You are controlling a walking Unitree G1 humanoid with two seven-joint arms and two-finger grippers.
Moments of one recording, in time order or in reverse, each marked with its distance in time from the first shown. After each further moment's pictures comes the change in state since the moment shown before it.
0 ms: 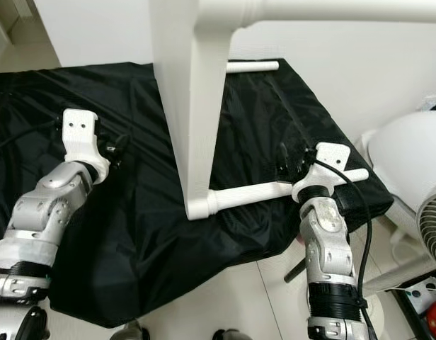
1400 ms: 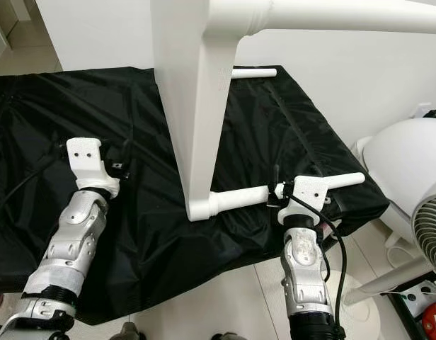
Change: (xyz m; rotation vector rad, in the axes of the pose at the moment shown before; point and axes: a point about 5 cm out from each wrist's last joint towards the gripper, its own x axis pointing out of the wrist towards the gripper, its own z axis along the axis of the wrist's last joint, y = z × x) left arm -0.014 -0.005 -0.024 -0.019 -0.299 0.073; right arm -0.038 0.021 -0.031 -0.057 -0.073 -0.085
